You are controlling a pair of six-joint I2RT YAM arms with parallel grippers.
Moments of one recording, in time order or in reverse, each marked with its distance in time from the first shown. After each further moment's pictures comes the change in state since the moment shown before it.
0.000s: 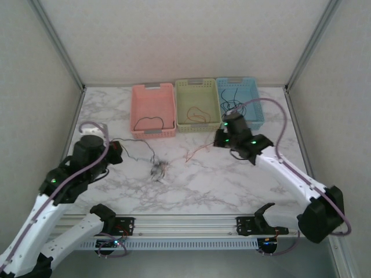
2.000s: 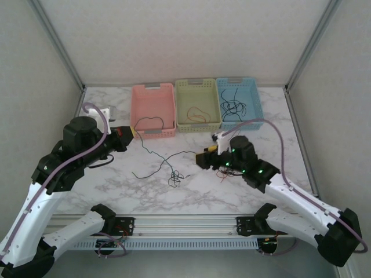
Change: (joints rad) left arm -0.002 0.167 0.221 0.071 0.340 0.022; right arm 0.216 -0.253 -0.367 0.454 -0.423 -0.193
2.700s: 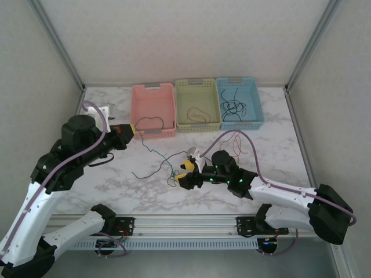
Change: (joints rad) left arm 0.000 0.011 0.019 0.011 0.014 -0.014; right arm 0.210 0.189 -0.124 0.410 -0.098 -0.147
